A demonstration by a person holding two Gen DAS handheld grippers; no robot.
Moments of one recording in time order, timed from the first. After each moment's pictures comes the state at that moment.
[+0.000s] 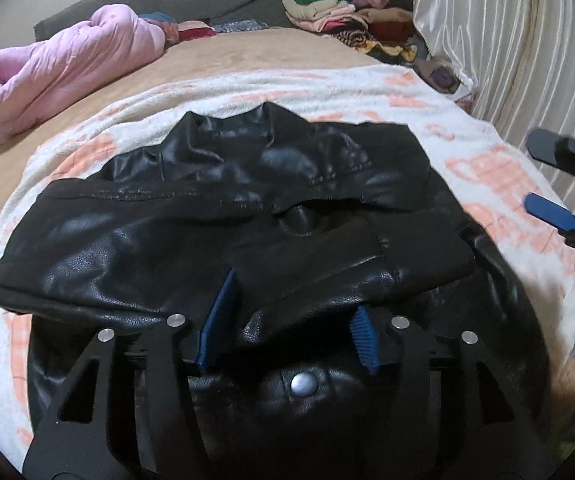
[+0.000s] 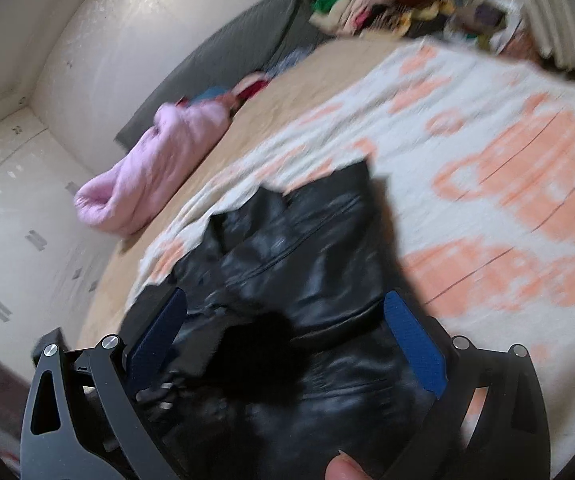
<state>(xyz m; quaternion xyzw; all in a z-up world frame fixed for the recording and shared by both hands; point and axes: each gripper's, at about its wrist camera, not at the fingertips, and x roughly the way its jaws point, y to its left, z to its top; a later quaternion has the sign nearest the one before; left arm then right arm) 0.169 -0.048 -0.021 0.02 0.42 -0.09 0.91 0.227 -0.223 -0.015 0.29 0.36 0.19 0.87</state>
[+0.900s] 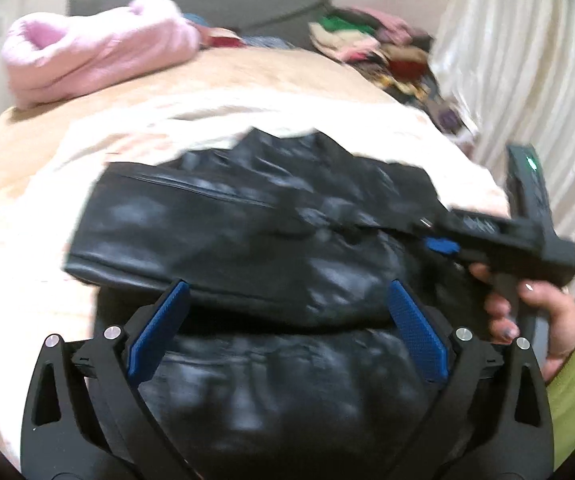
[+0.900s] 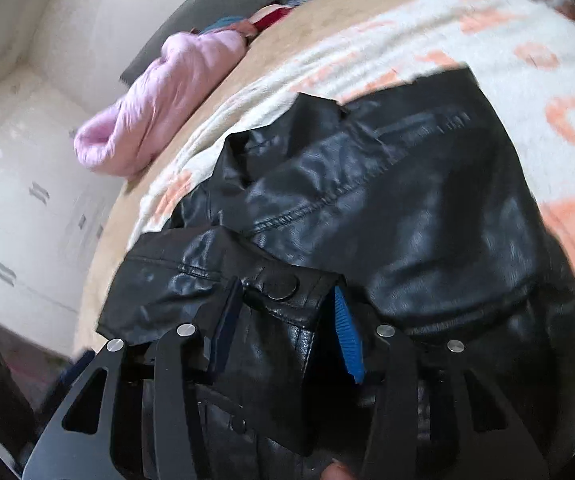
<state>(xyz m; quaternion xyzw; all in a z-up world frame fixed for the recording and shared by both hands) 0.129 0.052 0.016 -0.06 0.38 -0.07 0.92 0.276 -0.127 -0.042 0.23 0.45 0.23 0.83</state>
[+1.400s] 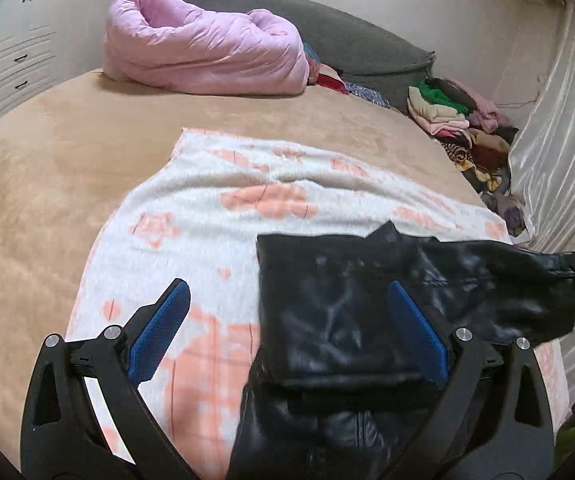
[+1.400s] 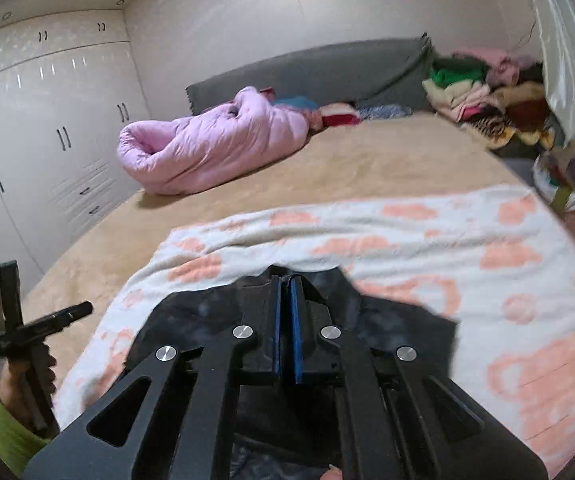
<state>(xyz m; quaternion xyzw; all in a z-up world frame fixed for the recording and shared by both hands) 0.167 0.187 0.052 -0.17 0.33 0.05 0.93 0.273 -0.138 0.106 0.06 0.26 0.26 0.93</state>
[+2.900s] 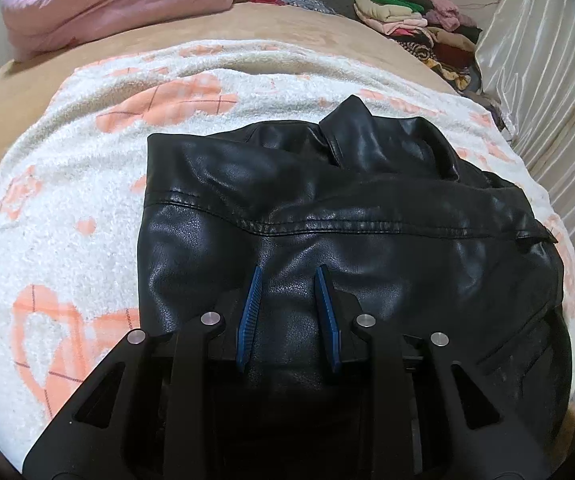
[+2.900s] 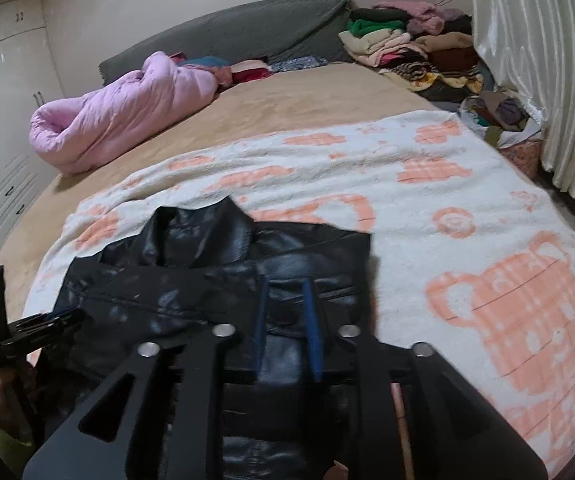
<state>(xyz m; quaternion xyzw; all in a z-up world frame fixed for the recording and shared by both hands) 0.251 0.128 -0.053 -0.09 0.45 -0.06 0.89 0.293 -0.167 0.008 0.07 0.35 0.13 0.92</state>
